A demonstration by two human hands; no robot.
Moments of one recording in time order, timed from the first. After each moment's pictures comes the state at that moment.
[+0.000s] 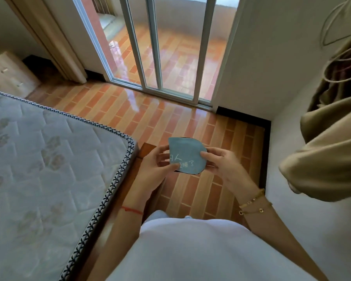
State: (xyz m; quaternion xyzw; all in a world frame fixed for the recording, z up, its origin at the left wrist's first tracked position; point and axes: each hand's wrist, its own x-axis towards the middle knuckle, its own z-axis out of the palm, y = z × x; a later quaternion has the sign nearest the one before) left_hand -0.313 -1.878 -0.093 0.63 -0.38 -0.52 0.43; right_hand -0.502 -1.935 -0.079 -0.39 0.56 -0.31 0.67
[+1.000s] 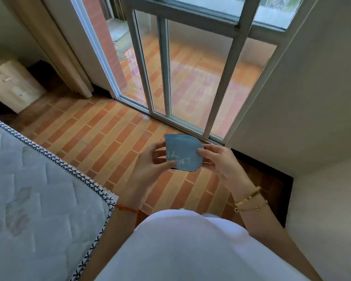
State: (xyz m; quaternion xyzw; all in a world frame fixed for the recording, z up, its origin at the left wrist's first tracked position) left_hand -0.249 -2.284 -0.086 0.65 -0.34 -0.49 0.47; right_hand -0.429 -2.372 -0.082 -0.43 0.52 -0.27 0.69
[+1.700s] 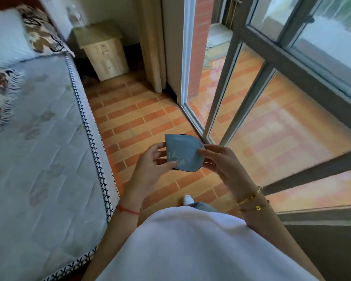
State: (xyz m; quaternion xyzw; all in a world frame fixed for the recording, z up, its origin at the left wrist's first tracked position) left_hand -0.071 -2.456 -0.093 0.74 -0.13 -0.33 0.57; right_hand -0.171 -2.630 -0.085 -0.56 0.36 -0.06 0.74
